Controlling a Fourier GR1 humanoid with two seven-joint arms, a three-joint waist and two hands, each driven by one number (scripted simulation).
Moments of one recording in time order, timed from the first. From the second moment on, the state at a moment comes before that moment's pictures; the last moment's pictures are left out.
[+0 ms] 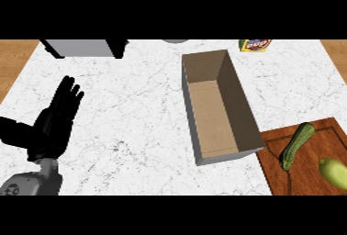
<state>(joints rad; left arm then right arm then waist) -0.12 0.26 -0.05 -1.63 0.26 0.22 0.17 0.05 -0.89 0.04 -0.90 0.07 0.18 -1.10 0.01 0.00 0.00</state>
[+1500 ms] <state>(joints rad) -0.09 0.21 -0.03 -1.67 0.21 0.20 0.19 -0.07 -0.78 0.10 -0.80 0.19 0.11 -1.09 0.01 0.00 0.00</state>
